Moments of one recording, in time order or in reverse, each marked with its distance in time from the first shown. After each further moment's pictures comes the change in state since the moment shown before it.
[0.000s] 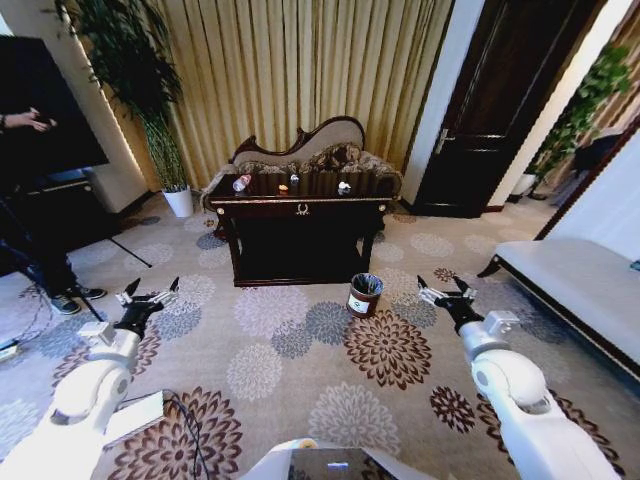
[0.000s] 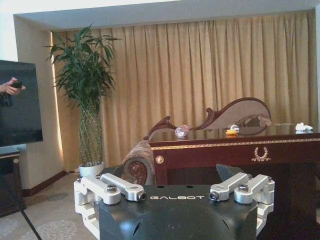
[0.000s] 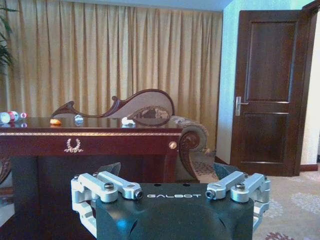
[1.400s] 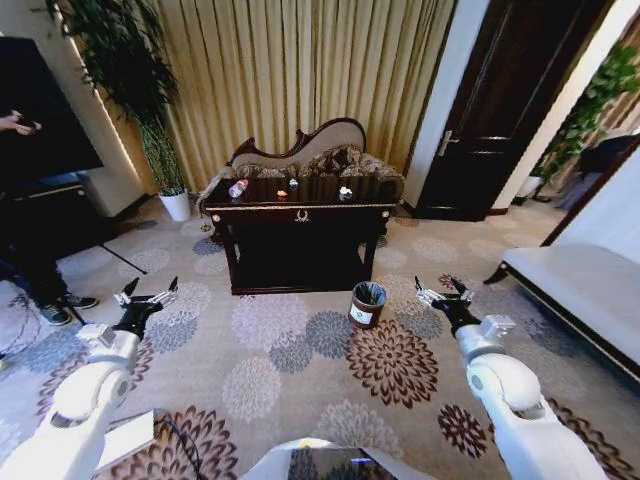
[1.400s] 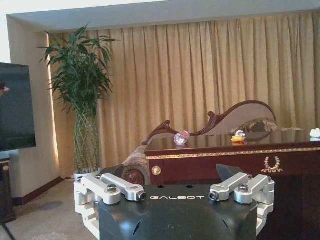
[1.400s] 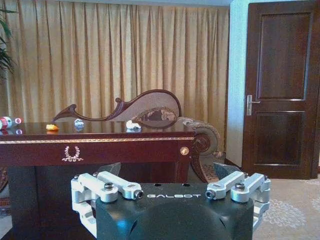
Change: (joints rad) left arm 0.008 -0.017 -0.005 -0.012 0.003 -0.017 0.003; right arm -0.013 0.051 -0.034 0.034 -0.041 0.009 0.000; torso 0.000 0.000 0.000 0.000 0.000
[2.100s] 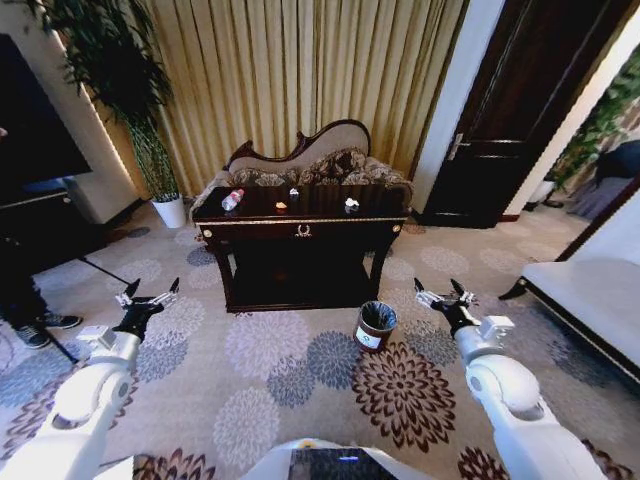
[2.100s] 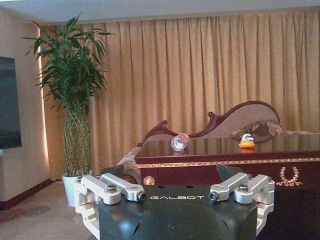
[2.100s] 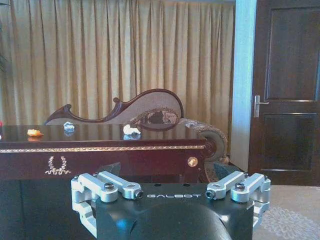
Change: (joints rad) left arm 0.008 -0.013 0.000 -0.002 -0.001 -0.003 0.013; right arm -0.007 0.006 -0.001 0.001 -0.005 0.000 0.000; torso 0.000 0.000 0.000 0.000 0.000
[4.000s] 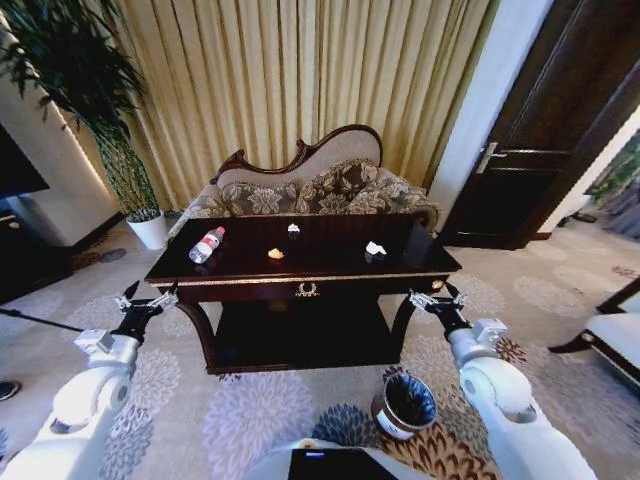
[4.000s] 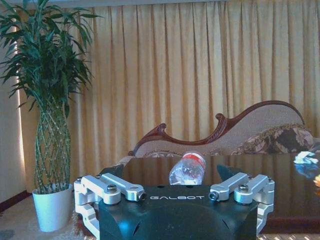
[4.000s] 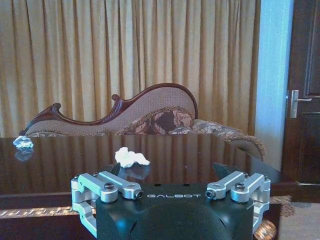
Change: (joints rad) left arm 0.014 -0.013 -0.012 0.003 -0.004 -0.023 0.015; right arm -0.005 0.017 -0.032 0.009 -0.017 -0.002 0.000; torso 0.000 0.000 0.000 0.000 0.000
